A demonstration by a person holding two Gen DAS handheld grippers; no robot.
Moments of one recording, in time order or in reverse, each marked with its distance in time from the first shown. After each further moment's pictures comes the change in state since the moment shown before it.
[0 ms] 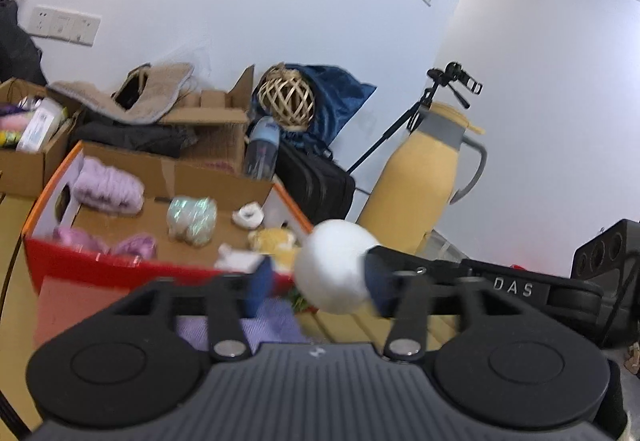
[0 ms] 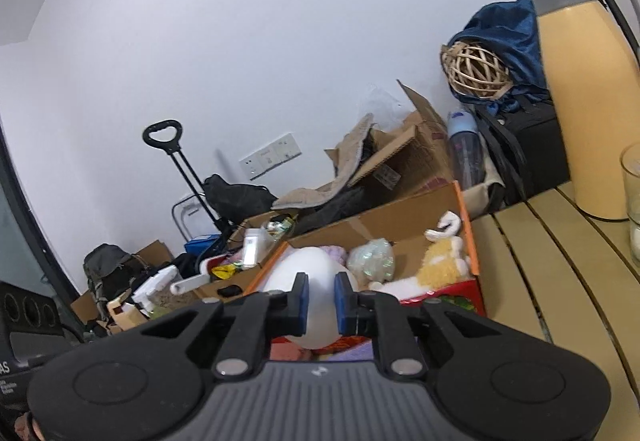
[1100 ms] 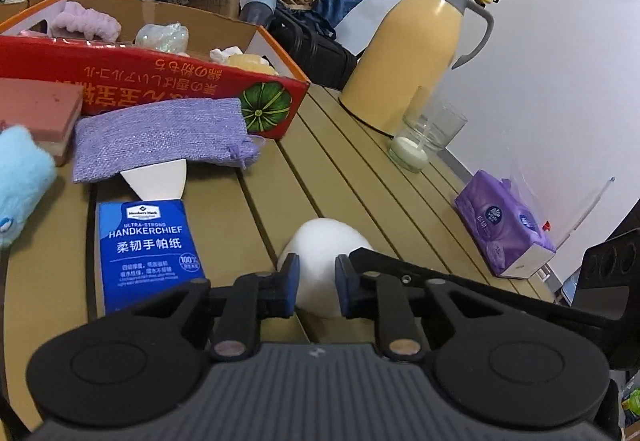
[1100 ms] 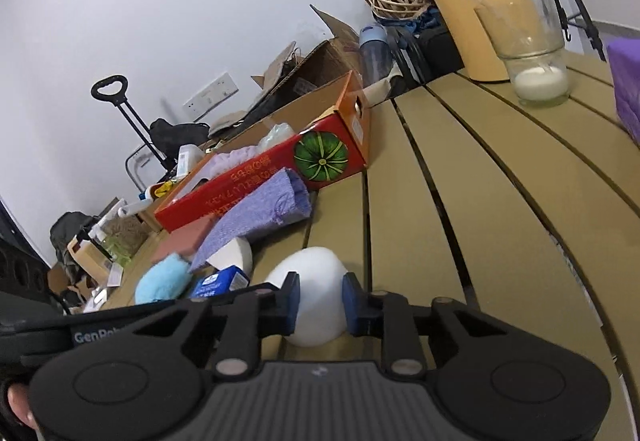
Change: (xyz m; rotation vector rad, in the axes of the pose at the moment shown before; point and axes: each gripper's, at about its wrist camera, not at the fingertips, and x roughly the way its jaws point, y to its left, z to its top) left arm 0.033 -0.052 -0.104 -0.066 0.266 0.019; right arm -0.058 -0.071 -0.106 0.099 0.151 -0.112
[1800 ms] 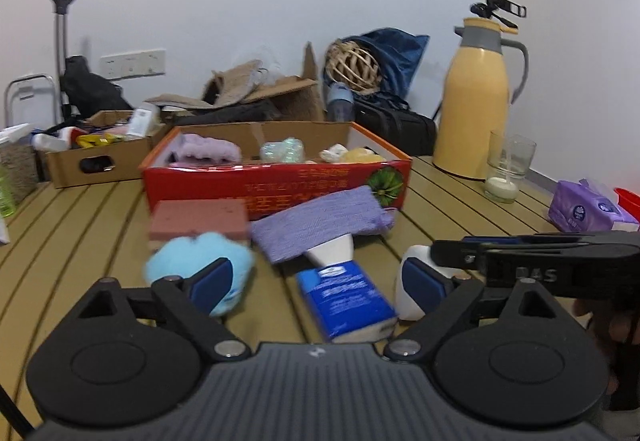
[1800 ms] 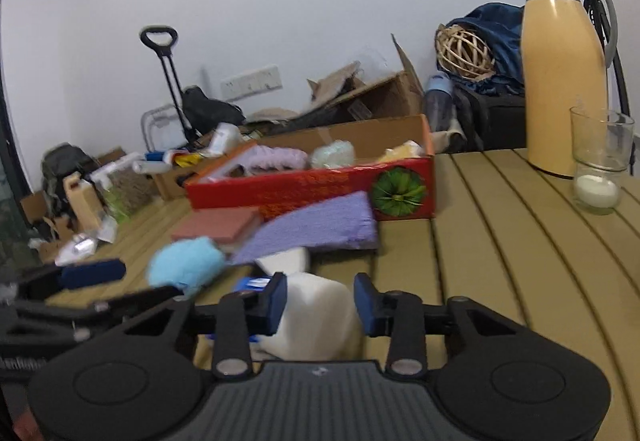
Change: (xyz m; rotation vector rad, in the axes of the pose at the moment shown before) left arm -0.081 0.011 -0.016 0.250 -0.250 0.344; right arm 0.004 0.083 -0.004 -0.327 -0.059 -0.083
